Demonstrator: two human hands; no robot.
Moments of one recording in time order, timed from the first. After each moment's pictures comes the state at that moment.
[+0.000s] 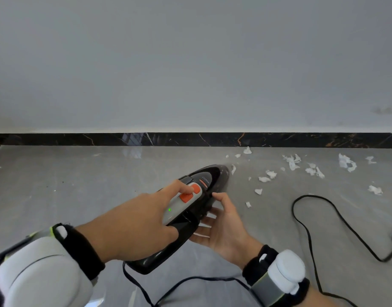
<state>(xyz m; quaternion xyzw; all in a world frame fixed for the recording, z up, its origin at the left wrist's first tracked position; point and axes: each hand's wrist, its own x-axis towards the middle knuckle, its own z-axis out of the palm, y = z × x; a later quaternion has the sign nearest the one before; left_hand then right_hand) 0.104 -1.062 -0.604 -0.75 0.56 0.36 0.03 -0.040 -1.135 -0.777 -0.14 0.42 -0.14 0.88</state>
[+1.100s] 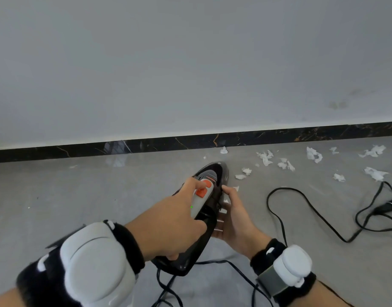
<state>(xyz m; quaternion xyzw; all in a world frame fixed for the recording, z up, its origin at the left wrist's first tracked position) 0.030 -1.097 -0.615 -0.73 0.50 0.46 -0.06 -0.101 -1.160 -0.765 -0.24 0.52 -0.20 0.79</state>
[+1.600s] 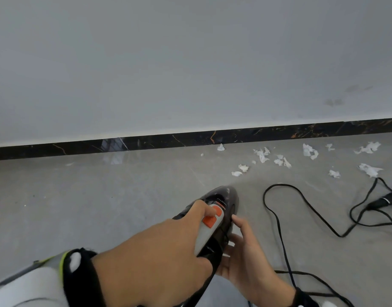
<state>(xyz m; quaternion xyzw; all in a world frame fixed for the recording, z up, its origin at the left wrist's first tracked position) 0.011 -1.068 -0.587 -0.70 0.56 0.44 0.07 -0.138 -1.097 -0.754 -0.13 0.51 -0.20 0.82</state>
